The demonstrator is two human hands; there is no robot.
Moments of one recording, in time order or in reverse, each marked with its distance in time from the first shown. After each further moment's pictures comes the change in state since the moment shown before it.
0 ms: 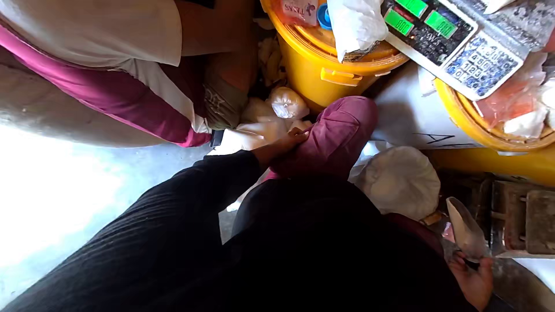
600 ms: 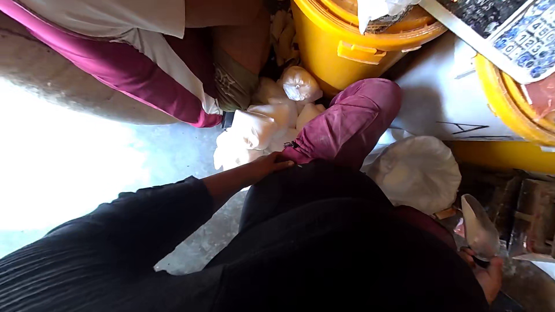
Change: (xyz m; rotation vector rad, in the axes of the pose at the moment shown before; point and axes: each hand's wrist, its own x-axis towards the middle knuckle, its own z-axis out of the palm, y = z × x) left_hand -0.127 -0.028 -0.005 0.357 -0.047 -0.294; right_hand -0.002 0.010 0.003 0.036 0.094 0.045
